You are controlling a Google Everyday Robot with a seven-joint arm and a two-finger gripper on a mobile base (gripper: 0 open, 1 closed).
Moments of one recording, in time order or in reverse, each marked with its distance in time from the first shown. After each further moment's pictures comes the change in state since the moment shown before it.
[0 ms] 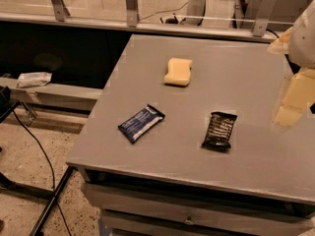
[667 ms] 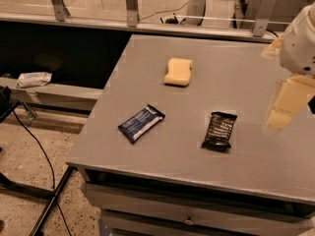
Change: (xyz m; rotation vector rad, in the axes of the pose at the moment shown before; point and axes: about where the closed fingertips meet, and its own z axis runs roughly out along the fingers) arm -0.005 0.000 0.015 -0.009 -0.006 -0.006
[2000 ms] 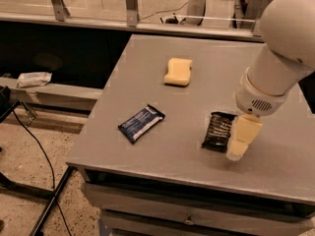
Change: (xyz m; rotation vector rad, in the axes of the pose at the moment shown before) arm 0.004 0.014 0.126 -0.138 0.074 0.068
